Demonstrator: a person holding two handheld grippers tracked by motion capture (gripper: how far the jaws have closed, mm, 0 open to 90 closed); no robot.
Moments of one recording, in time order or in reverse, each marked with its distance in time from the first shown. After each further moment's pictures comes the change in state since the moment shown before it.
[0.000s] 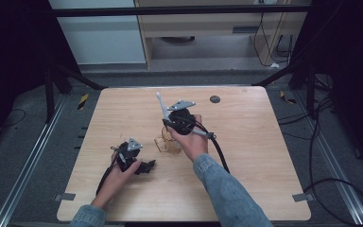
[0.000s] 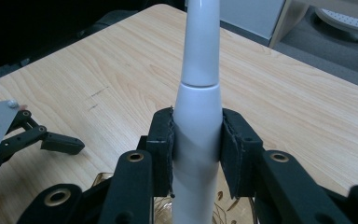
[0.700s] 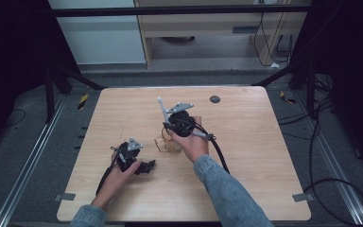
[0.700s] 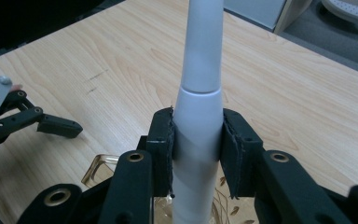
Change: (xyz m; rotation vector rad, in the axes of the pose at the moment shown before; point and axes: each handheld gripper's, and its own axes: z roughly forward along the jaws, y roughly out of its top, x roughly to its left) left arm 0.000 0.000 0.000 0.000 0.000 0.000; right arm 0.001 -0.007 0.004 0.049 0.003 -0.025
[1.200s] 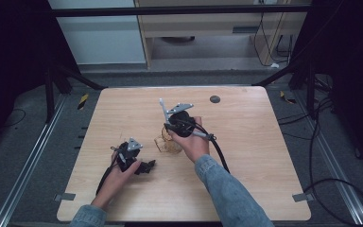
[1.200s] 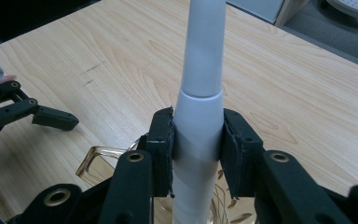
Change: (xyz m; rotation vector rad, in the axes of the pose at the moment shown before) left arm 0.000 0.000 0.000 0.000 0.000 0.000; right arm -0.002 -0.002 0.001 0.022 -0.003 -0.005
